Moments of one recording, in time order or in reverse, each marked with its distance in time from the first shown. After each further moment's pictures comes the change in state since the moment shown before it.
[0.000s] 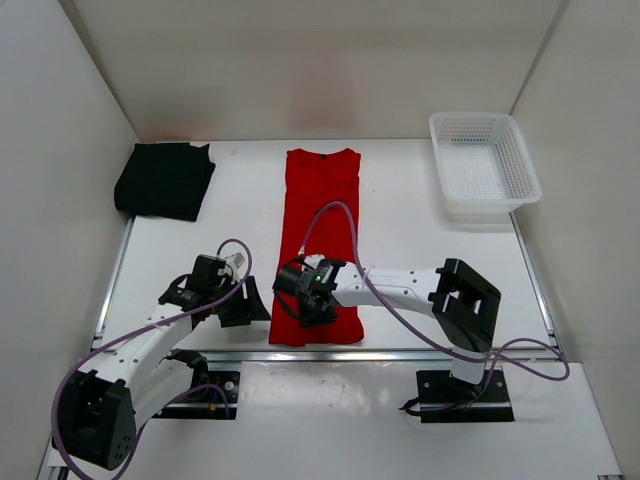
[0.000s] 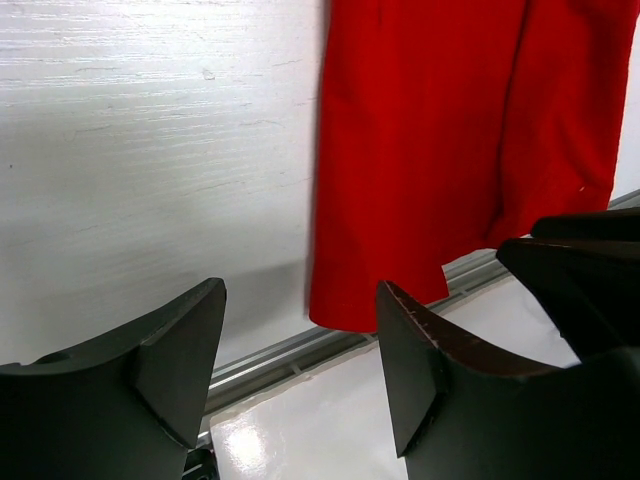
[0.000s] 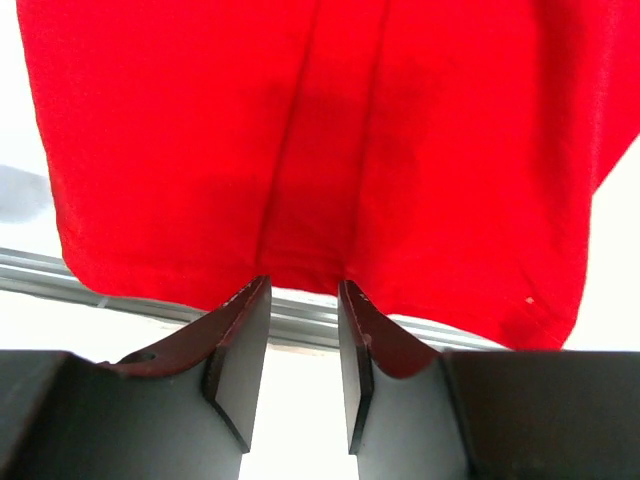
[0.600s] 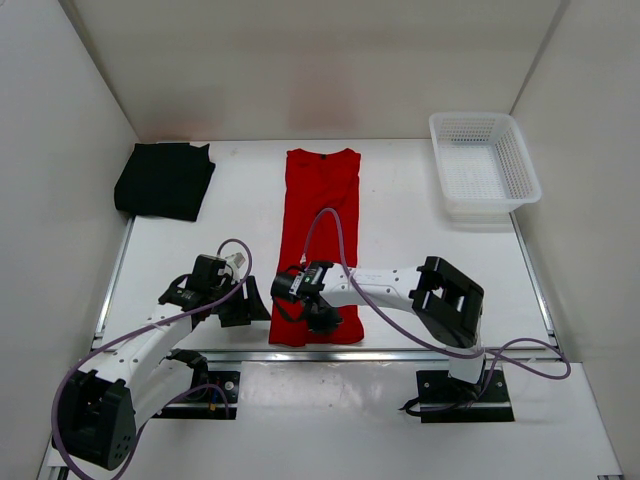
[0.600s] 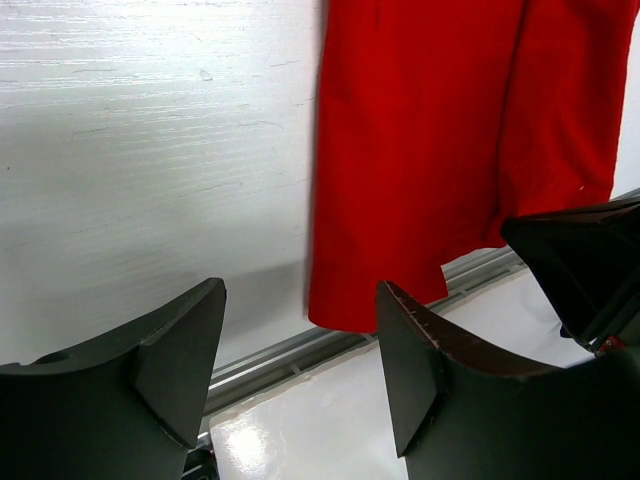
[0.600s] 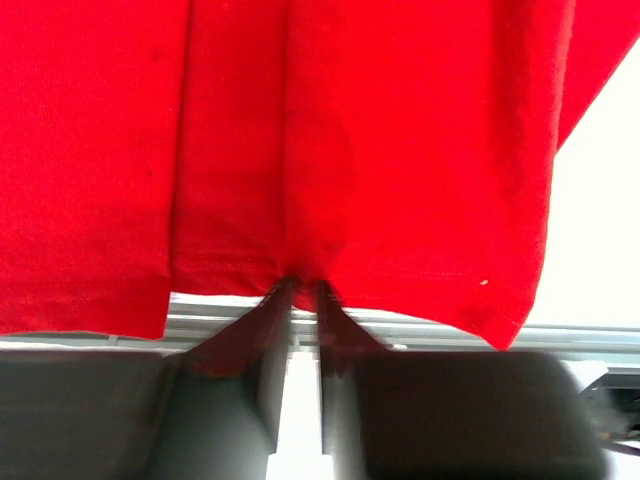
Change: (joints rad) left arm -0.002 0.000 0.000 0.003 0.002 0.001; right arm 0.005 0.107 0.061 -0.142 0.010 -0.008
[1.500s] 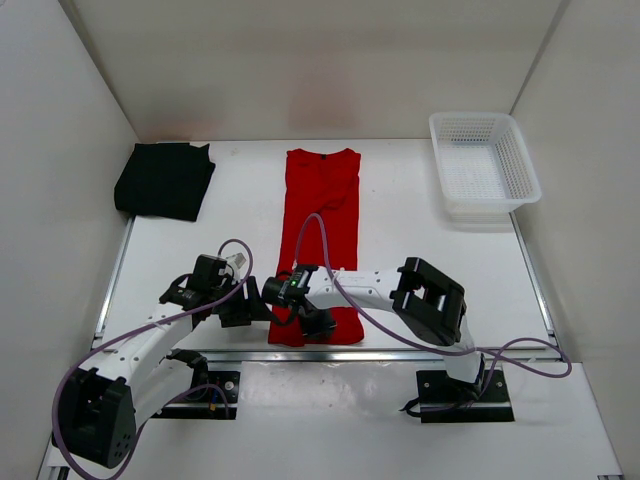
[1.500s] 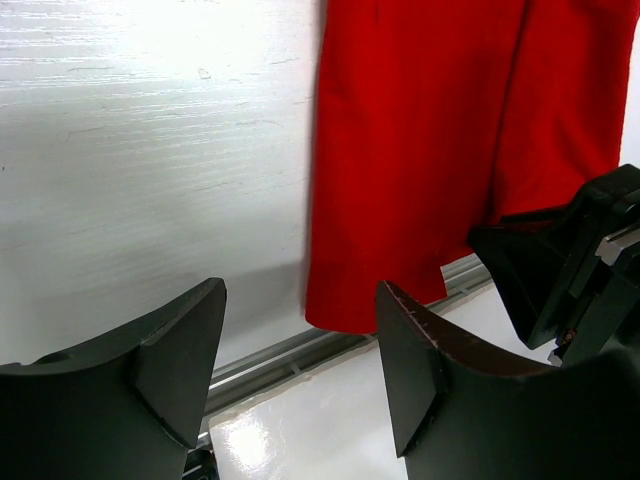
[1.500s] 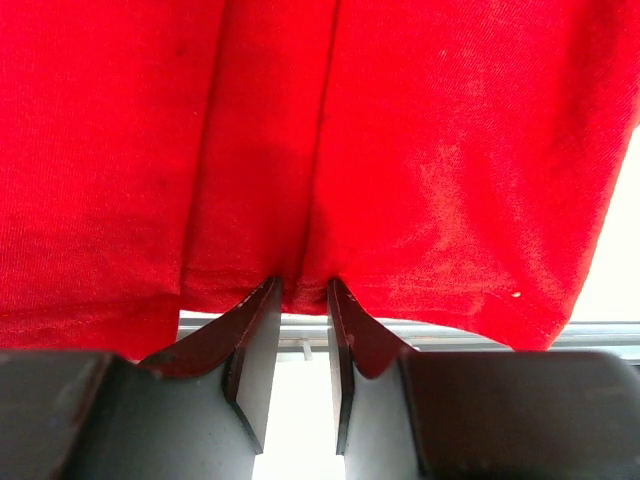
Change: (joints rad) left arm -0.003 0.010 0.000 0.003 0.002 0.000; right arm 0.024 0.106 0.090 -0.060 -0.009 -0.007
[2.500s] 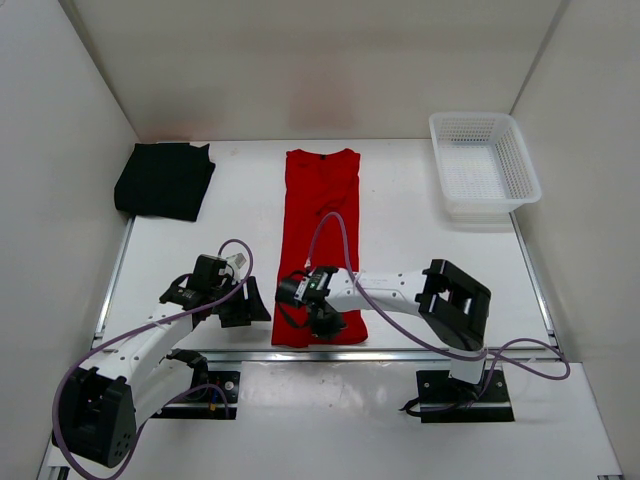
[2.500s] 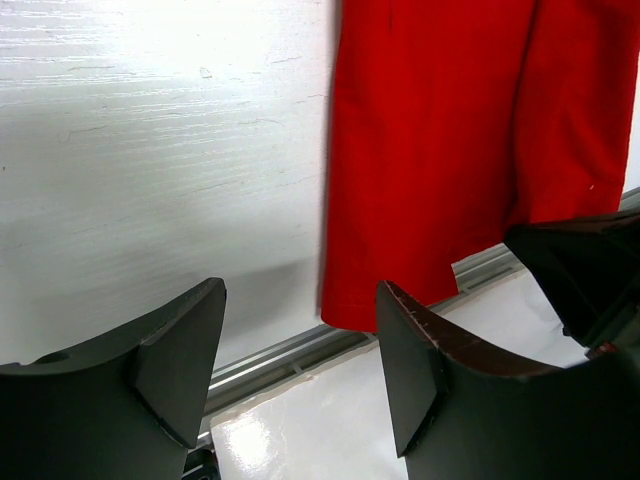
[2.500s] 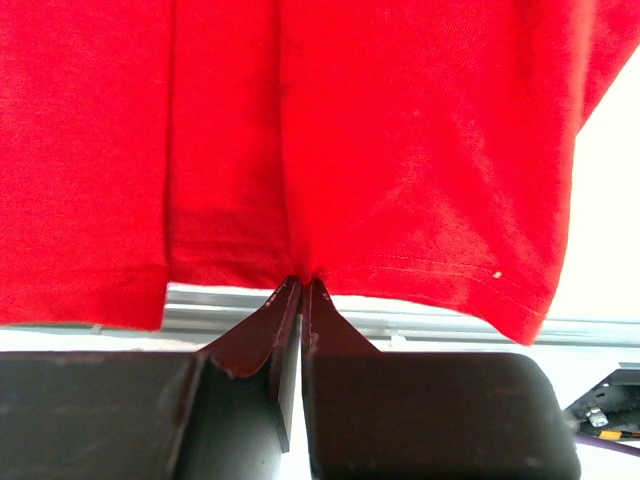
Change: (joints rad) left arm 0.000 0.004 0.000 0.000 0.000 0.004; right arm -0.008 -0.149 -0.170 0.103 -0.003 0.038
